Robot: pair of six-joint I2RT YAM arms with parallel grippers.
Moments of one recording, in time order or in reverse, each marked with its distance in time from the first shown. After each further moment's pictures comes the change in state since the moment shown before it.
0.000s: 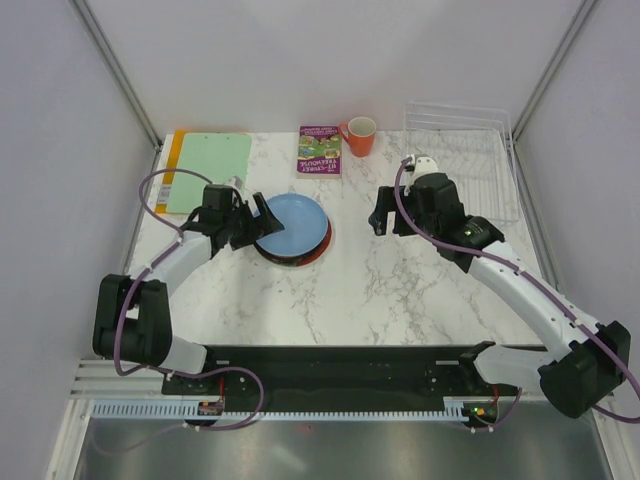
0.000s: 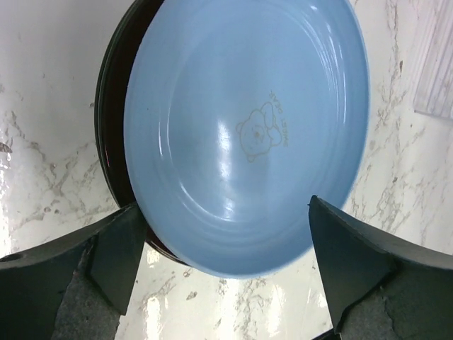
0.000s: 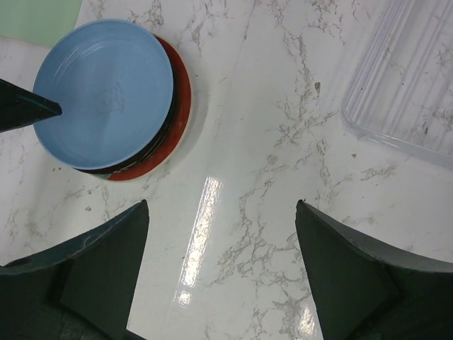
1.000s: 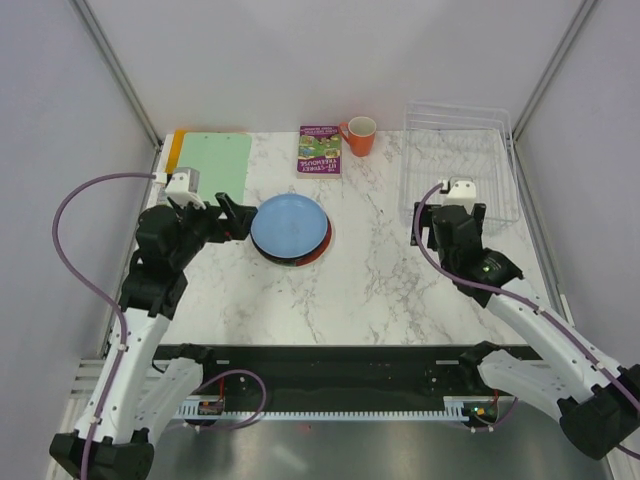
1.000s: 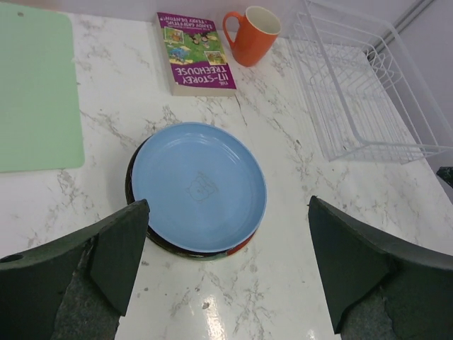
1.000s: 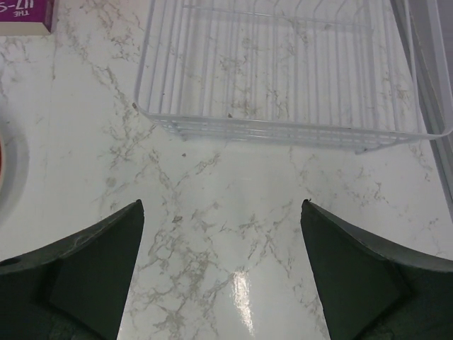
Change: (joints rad) left arm 0.000 -0.669 0.015 -0.128 -0.060 0.225; right arm 0.000 -0.228 -0.222 0.034 0.509 -0.093
